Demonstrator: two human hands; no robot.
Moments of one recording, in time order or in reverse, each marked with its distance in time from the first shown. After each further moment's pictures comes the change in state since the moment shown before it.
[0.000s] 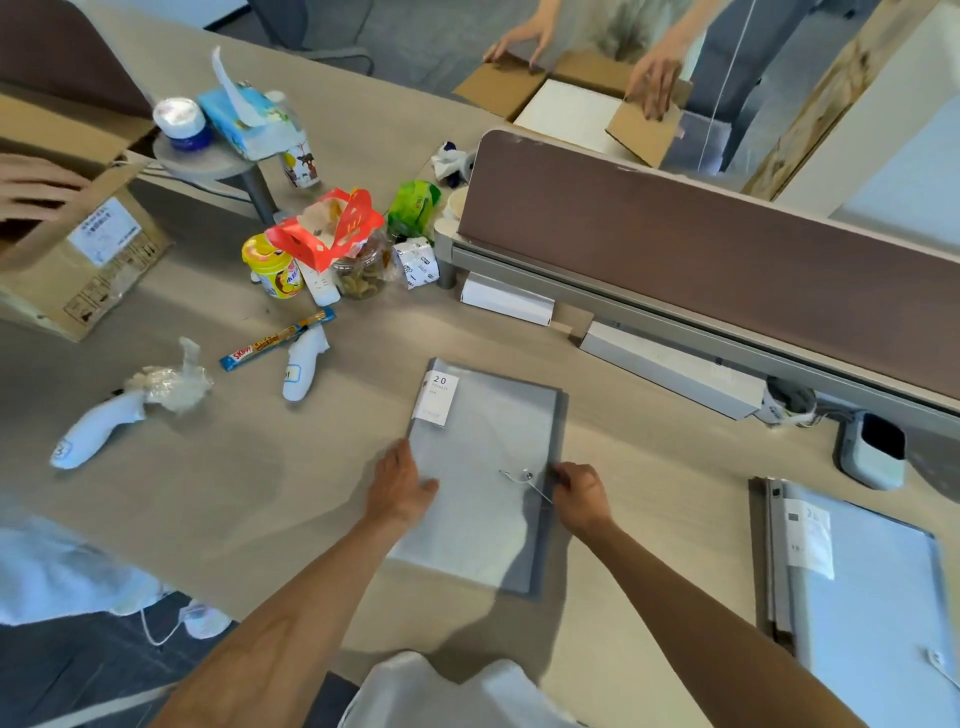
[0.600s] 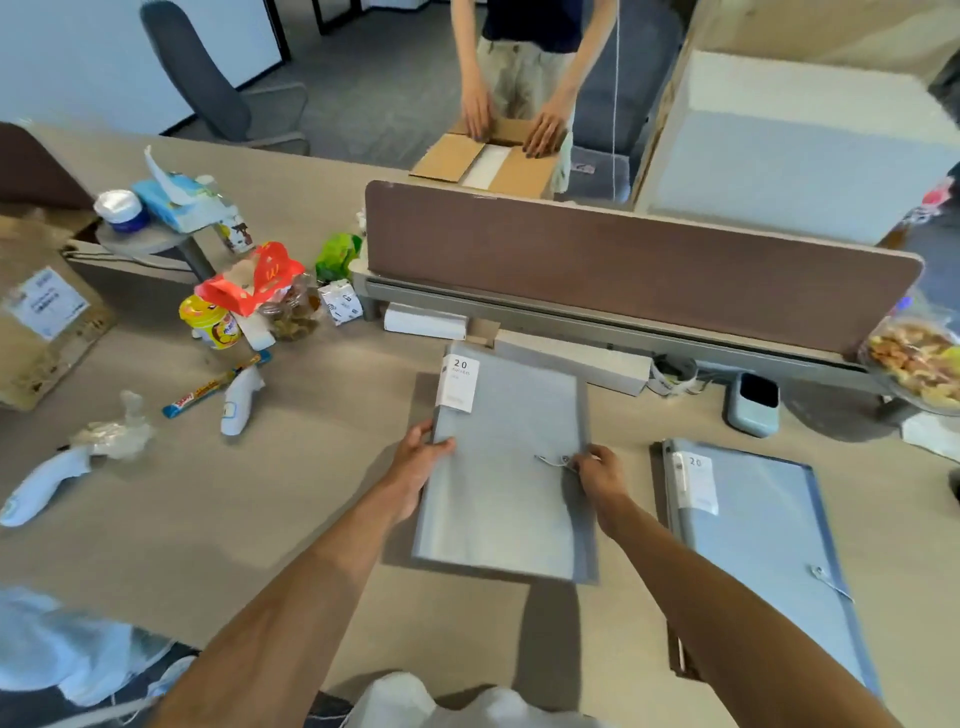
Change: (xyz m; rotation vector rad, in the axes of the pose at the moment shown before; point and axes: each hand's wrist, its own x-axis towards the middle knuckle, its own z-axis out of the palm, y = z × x) left_hand -0.066 0.133 0.010 -1.058 -0.247 -0.034; right_hand -0.036 0.077 -0.107 0.660 0.204 0.315
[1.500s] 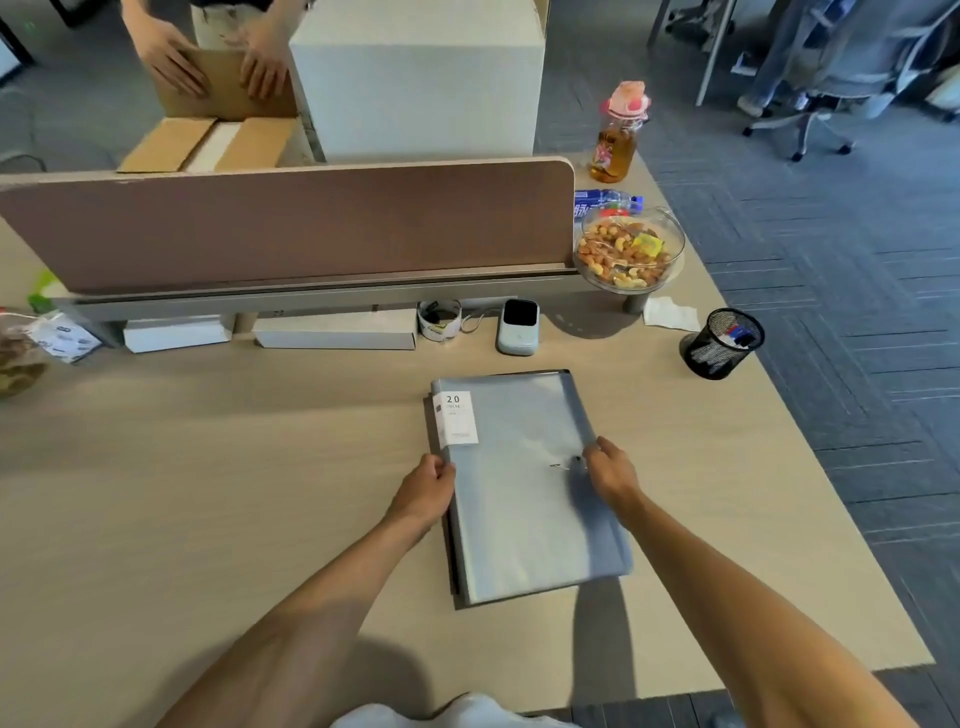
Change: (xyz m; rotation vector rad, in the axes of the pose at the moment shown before) left_hand -0.055 -0.130 0.297 0.878 -0.160 0.056; right_hand 0.001 0.134 -0.316 -0.050 0.235 0.029
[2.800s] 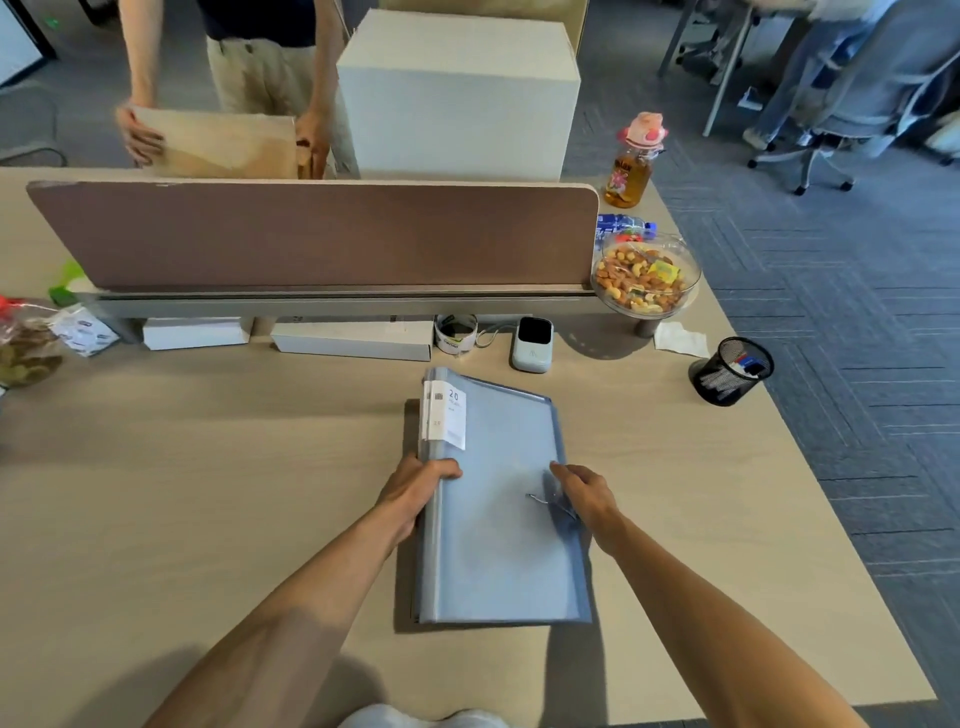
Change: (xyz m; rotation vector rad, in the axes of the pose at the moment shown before) left_hand 0.011 0.000 -0.040 -0.525 -0.096 -0.087; right_hand -0.018 -0.014 0.031 0.062 -0.163 0.050
